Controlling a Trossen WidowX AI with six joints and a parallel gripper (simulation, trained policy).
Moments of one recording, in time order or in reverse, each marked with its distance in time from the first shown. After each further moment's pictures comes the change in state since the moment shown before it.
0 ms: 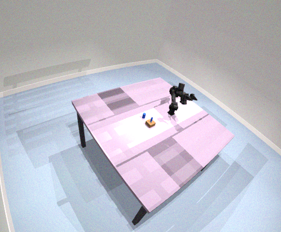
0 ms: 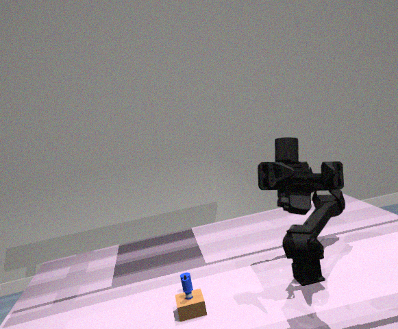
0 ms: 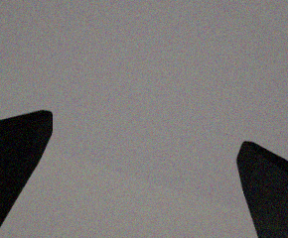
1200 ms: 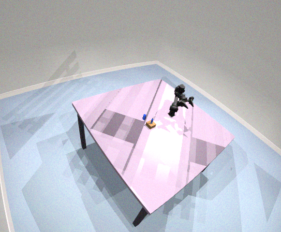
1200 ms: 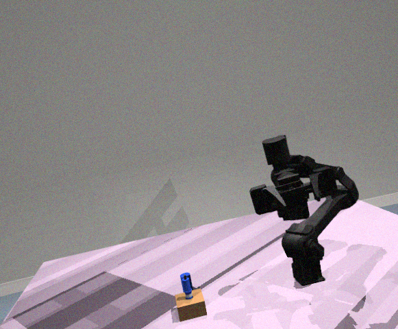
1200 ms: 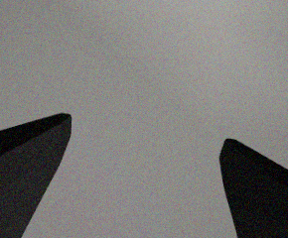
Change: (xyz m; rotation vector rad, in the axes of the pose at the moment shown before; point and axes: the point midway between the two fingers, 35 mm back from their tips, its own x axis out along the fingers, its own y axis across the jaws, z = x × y) arm -0.012 0.019 0.051 0.294 -0.366 0.128
